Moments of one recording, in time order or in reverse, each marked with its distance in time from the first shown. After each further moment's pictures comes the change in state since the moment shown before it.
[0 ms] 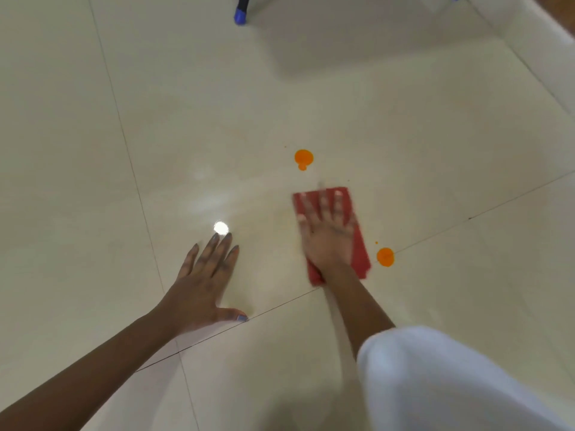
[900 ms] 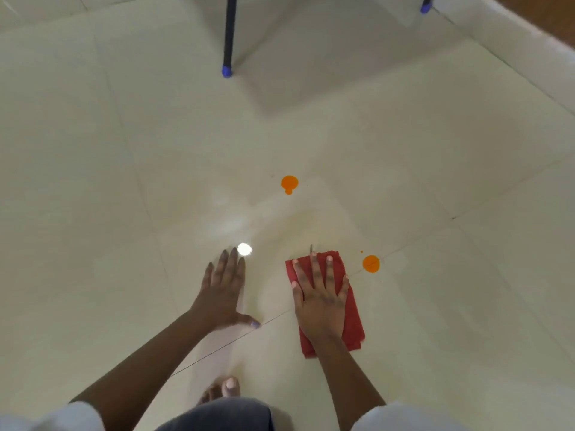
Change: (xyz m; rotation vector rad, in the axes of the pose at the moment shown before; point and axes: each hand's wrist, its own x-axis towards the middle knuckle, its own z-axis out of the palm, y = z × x) left_hand 0.029 0.028 -0.024 0.018 -0.299 -0.173; right_hand -0.096 0.001 0.017 0.133 0.043 0.055
